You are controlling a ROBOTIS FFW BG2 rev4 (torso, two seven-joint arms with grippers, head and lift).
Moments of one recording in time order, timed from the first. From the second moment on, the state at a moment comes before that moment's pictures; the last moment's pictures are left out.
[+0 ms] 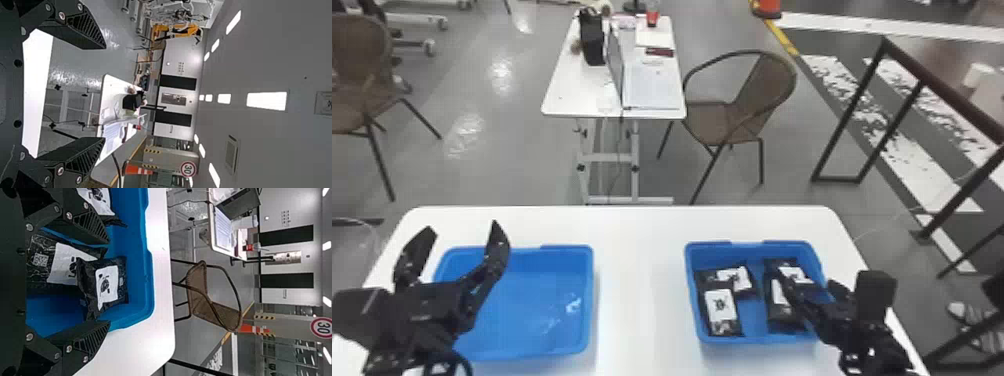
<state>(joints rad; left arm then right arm) 0.32 0.00 0.06 -1.70 0.14 -0.28 -0.06 0.12 -0.14 -0.23 -1.35 -0.10 0.16 0.20</state>
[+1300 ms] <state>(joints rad) 0.34 0.00 0.08 -1.69 0.14 -0.25 -0.10 0.00 -0.11 -0.23 -1.13 -0.11 0.18 0.16</state>
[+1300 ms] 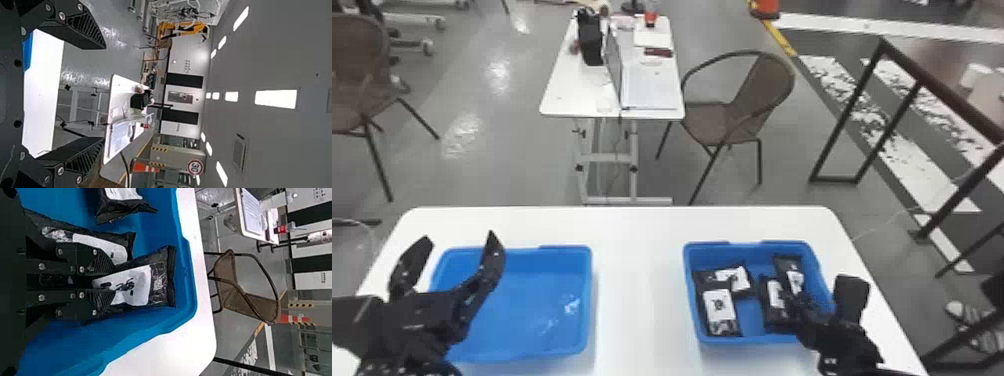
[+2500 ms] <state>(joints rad) 0.17 0.03 0.01 -1.77 0.35 0.10 -0.32 -0.20 -0.17 0.40 -1.41 -0.19 0.14 0.47</state>
